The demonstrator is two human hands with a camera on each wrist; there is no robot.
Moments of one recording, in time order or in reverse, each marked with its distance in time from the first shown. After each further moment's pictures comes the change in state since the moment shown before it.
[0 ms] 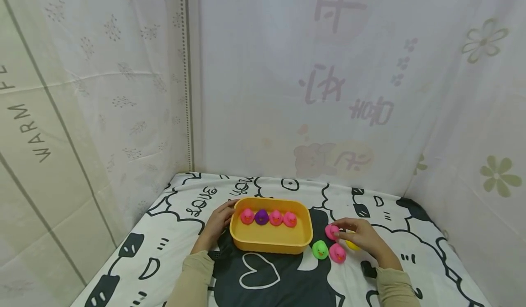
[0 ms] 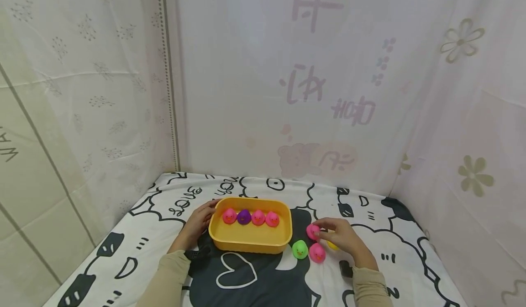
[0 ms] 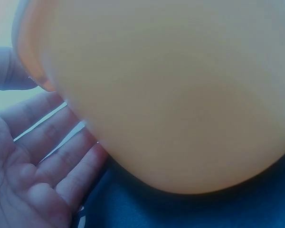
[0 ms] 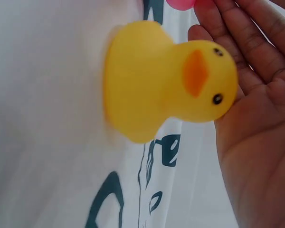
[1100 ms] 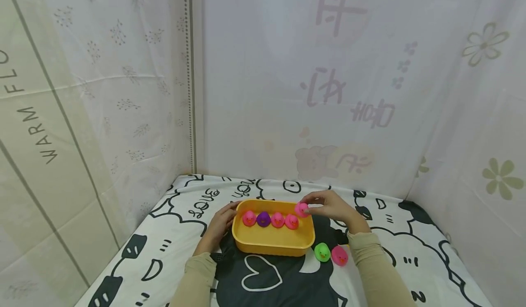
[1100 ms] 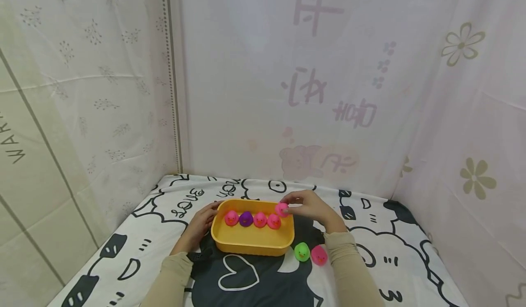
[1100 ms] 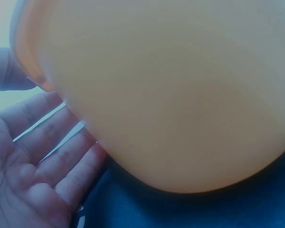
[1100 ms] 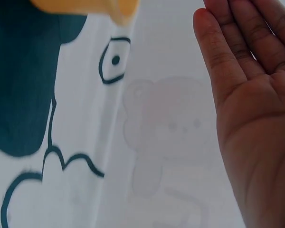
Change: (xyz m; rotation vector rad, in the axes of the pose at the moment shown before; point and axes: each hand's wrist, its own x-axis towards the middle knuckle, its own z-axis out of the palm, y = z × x) left_hand 0.001 -0.002 -0.002 -0.005 -0.007 0.010; right_hand 0.076 -0.100 0.010 -0.040 -0.219 -0.368
